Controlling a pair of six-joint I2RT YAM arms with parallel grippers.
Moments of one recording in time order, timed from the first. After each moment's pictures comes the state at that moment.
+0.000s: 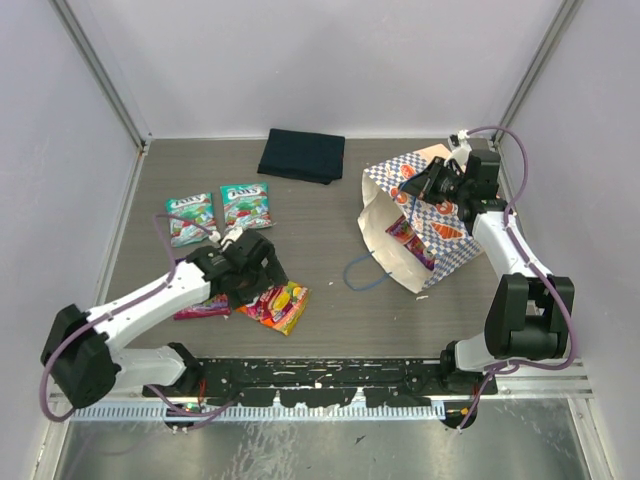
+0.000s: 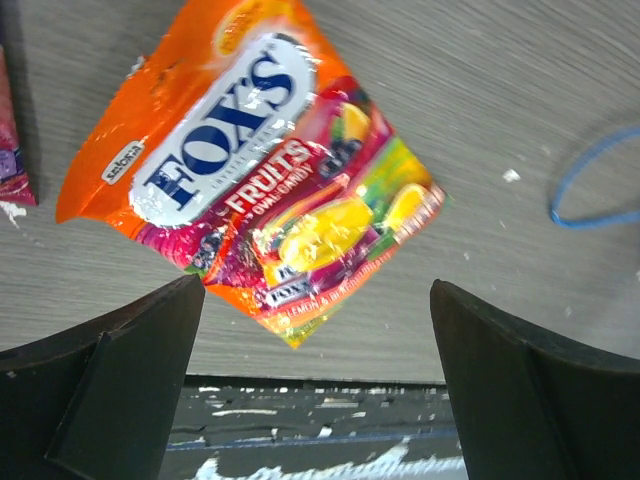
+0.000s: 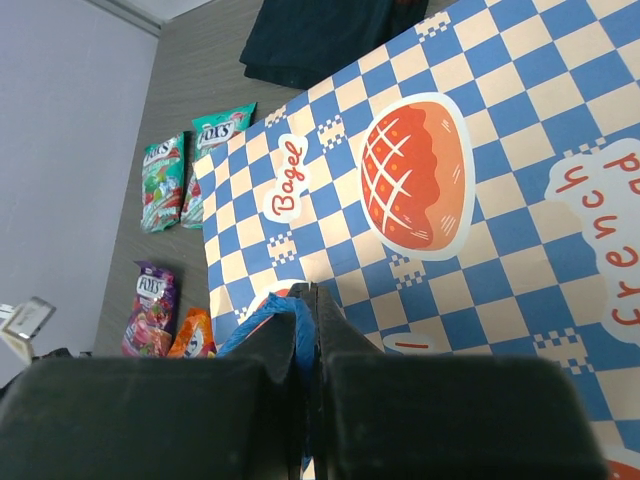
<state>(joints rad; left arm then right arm) -0.74 1.17 0.85 -0.75 -0.17 -1.12 -0.07 1.45 1.04 -0.05 -0.68 0.48</state>
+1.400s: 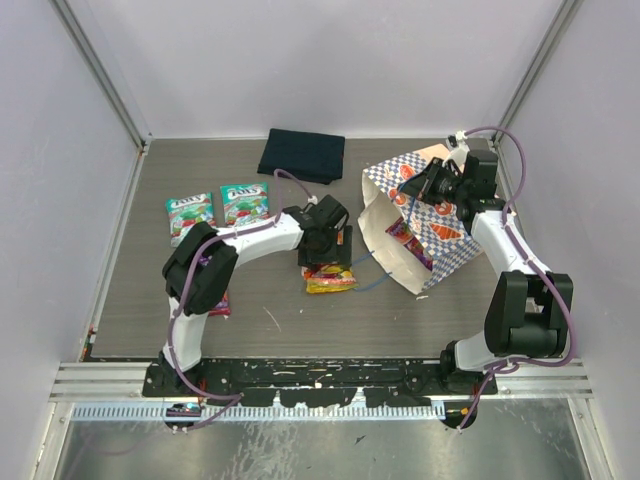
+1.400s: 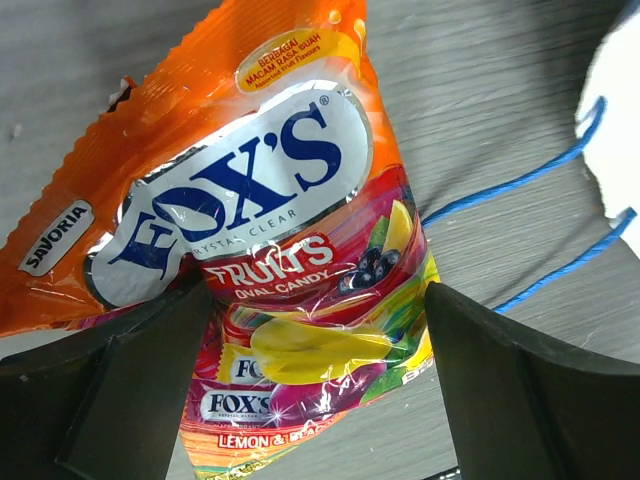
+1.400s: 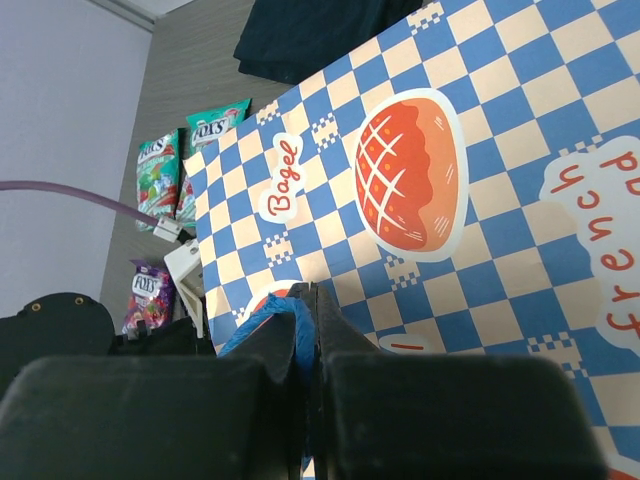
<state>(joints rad) -0.80 2.01 1.44 -0.58 -0.01 -0.77 -0.06 1.47 1.04 -0.05 -0.67 0.48</state>
